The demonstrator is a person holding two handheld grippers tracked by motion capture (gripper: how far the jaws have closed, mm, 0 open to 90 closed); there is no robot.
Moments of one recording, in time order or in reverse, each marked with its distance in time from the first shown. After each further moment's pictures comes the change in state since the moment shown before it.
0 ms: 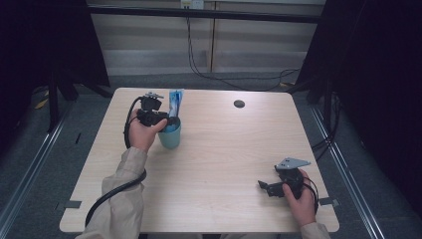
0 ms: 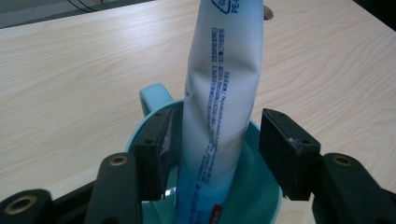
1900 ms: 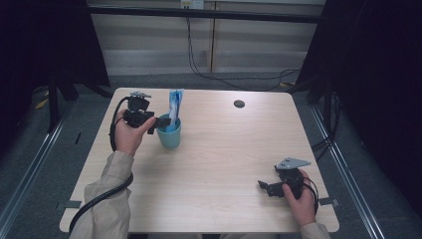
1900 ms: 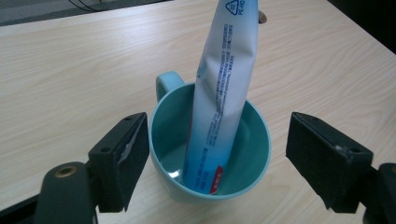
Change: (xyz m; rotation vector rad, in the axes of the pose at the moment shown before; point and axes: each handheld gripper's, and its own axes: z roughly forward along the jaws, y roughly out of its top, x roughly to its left) left arm 0.010 -0.008 -0.036 -0.008 -0.028 -0.029; right arm 0.000 0.000 0.000 0.000 0.000 -0.001
